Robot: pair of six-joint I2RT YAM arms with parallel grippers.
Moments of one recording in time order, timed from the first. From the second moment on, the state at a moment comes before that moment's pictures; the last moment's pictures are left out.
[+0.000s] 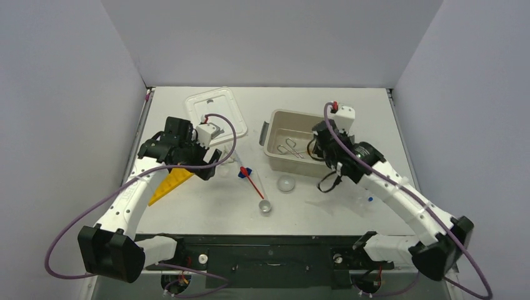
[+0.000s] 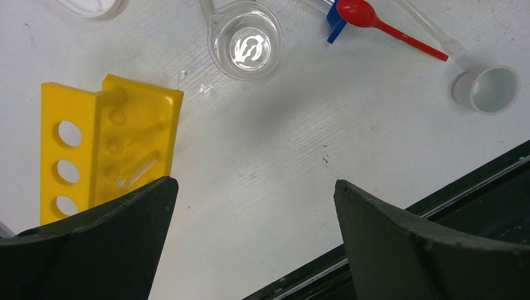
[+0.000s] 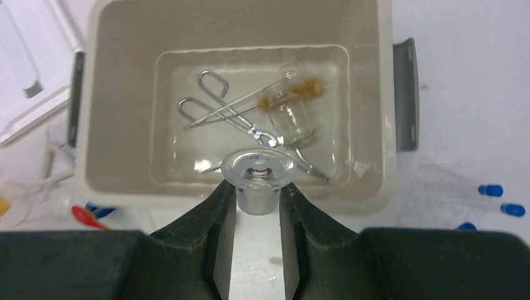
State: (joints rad) left arm -0.24 1.21 1.11 -0.90 0.20 0.30; right arm 0.75 1.14 1.18 -0.80 0.63 0.69
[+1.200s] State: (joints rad) left arm -0.24 1.17 1.08 -0.99 0.17 0.31; right arm 0.42 1.85 1.35 -0.57 0.48 0.50
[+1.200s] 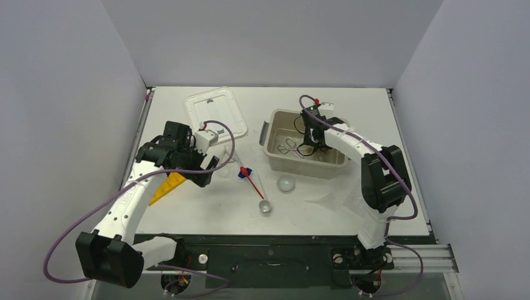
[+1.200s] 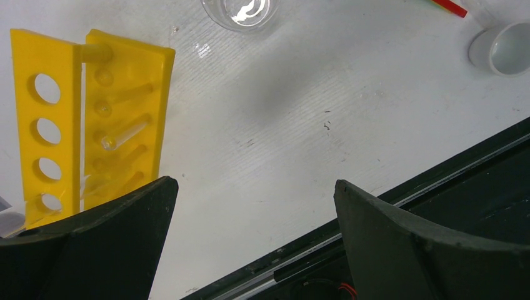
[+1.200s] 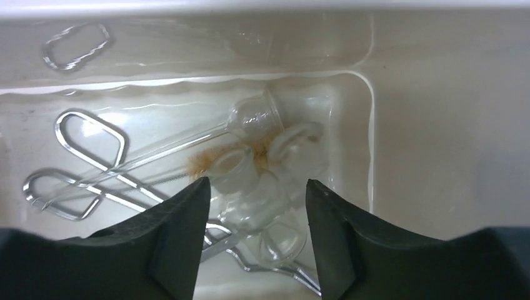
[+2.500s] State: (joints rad) left arm -0.24 1.19 1.15 -1.01 0.17 0.31; right arm 0.64 0.81 0.43 -0.66 0.35 0.92
